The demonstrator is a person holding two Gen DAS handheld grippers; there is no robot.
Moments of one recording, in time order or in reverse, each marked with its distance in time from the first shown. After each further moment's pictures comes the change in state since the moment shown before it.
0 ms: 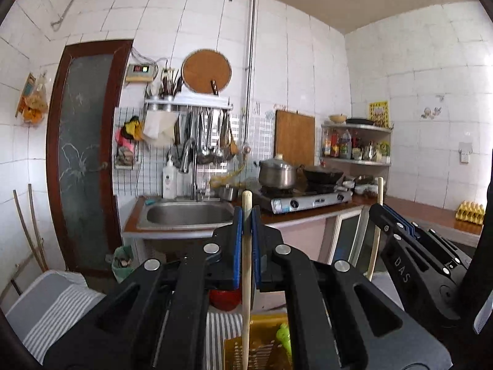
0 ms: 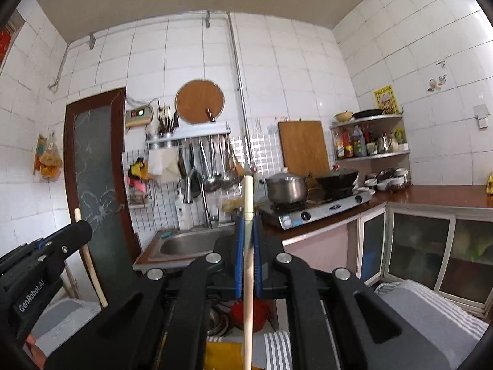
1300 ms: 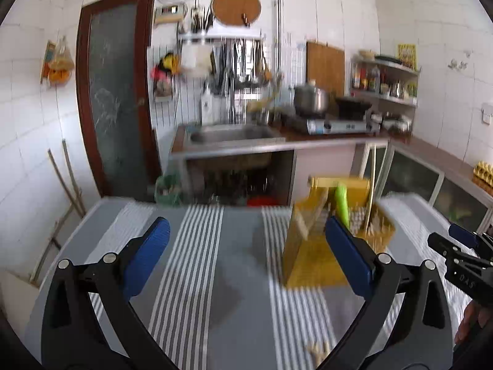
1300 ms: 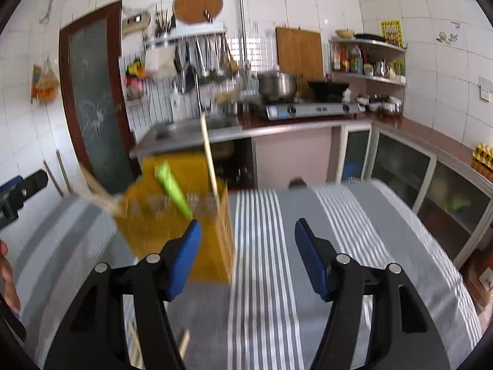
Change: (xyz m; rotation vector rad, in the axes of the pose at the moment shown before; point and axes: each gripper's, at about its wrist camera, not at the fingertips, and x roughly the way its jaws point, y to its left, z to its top) left arm -0.092 0.062 -0.061 0.010 0.357 0.136; right arm -0.113 -0.043 -0.084 -0.070 0.516 -0.035
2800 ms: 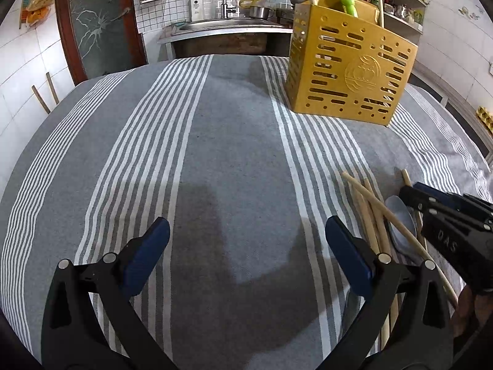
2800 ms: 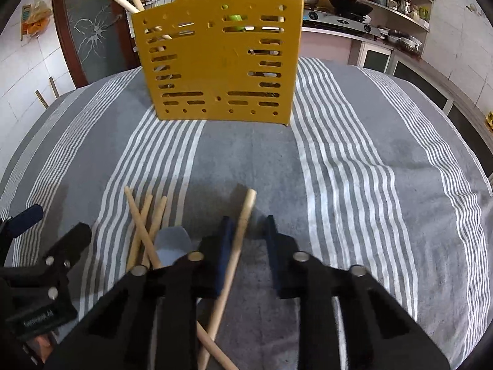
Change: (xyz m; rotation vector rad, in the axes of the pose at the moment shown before) left arm 0.038 -0.002 -0.157 0.014 0.413 -0.034; right arm 0.044 0.068 -0.103 -0.043 0.367 -0.006
